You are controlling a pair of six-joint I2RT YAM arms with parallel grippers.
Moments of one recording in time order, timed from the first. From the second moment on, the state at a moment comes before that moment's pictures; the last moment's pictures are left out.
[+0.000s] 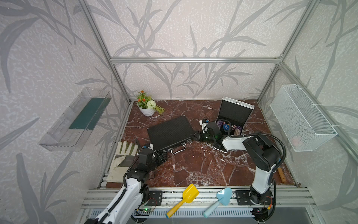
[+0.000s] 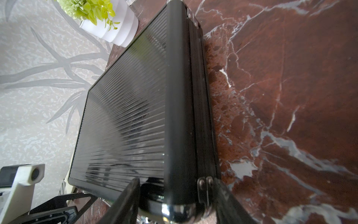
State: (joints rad) left arm -0.20 0.71 0.16 -0.18 0.19 -0.77; right arm 0.62 1.89 0.90 0.42 -0.34 0.69
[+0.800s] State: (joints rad) left arm -0.19 1.05 0.20 0.17 0.31 -0.77; right arm 0.60 1.90 0.91 0.42 -0.37 0.69
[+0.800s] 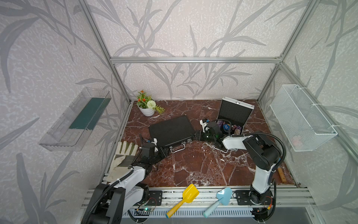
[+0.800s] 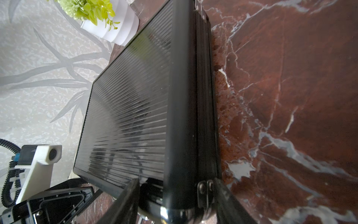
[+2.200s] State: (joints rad) left arm -0.15 0.66 0.10 0.21 0.38 -0.91; right arm 0.59 1.91 0.89 0.47 -0.42 0.74
